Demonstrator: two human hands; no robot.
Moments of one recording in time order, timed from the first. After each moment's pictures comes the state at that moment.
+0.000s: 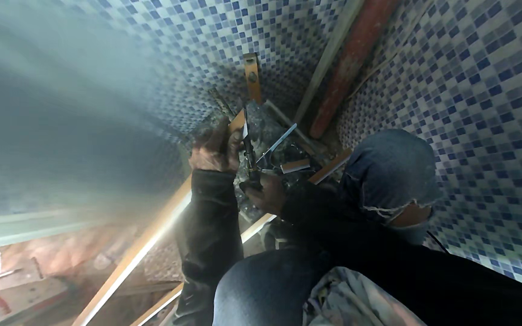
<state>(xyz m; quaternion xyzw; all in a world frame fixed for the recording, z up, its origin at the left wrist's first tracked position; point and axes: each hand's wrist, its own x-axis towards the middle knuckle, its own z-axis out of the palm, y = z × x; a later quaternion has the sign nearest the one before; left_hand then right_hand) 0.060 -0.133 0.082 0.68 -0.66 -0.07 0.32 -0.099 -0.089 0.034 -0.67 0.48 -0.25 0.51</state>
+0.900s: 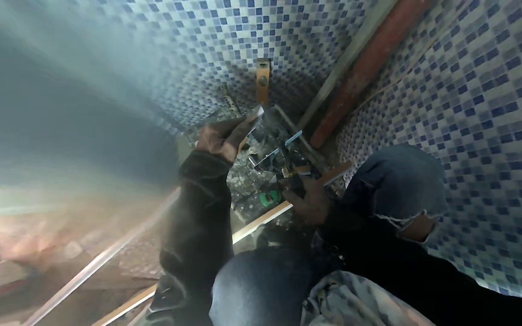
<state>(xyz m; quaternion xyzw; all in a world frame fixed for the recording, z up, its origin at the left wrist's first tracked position) 0.078 -0.141 0.112 0.62 -0.61 -0.32 0.37 -0.180 -0.089 0.086 -0.70 0.50 -0.18 0.48</state>
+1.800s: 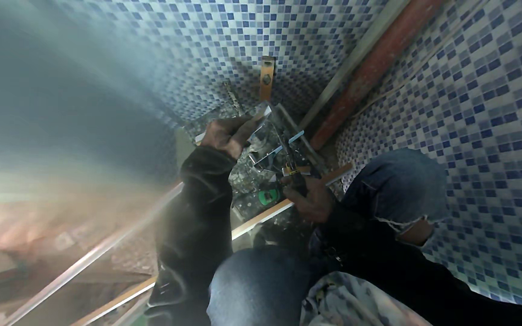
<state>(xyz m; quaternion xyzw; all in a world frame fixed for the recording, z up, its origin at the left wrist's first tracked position) 0.076 -0.140 0.114 0.62 -0.62 -0.33 0.35 -0.182 -0.090 0.084 -0.70 0.47 -0.20 0.50</state>
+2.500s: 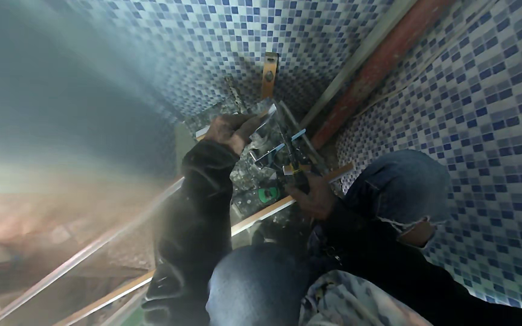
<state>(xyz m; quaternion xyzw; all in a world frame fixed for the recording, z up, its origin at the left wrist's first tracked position) 0.075 -0.141 0.115 0.62 -0.60 -0.37 0.34 -0.185 -0.093 0.083 -0.72 0.52 -0.15 0.43</state>
